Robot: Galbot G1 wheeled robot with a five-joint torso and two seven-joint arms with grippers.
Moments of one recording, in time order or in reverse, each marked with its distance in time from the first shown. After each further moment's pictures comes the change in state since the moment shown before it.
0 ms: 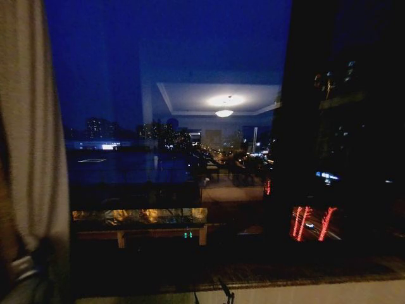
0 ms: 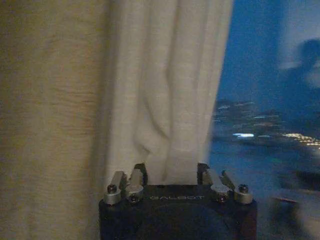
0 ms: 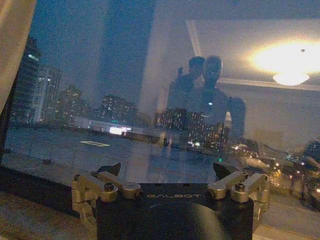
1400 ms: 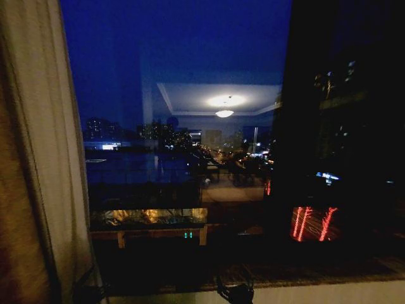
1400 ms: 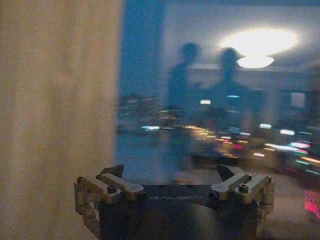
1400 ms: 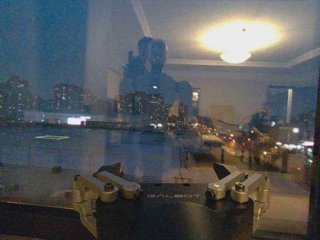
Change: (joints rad) left arm 0.430 -0.302 -0.027 -0.357 0.084 -0.100 0.317; right arm 0.065 0.000 0.143 0.059 0.176 -0.204 0.064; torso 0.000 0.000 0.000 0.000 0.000
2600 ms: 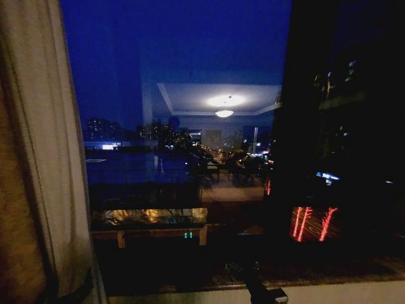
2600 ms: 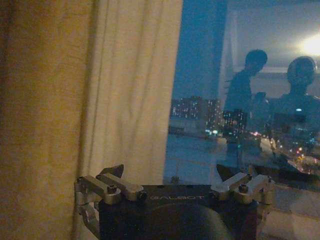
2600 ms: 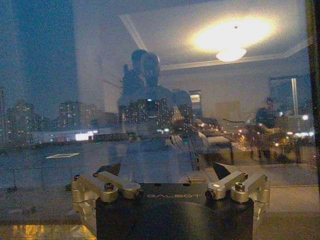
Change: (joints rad) left arm 0.117 -0.152 -0.016 -0.278 0.067 0.100 -0.222; right arm 0.107 0.000 0.074 0.057 0.179 -0.136 -0.056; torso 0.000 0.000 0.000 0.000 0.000
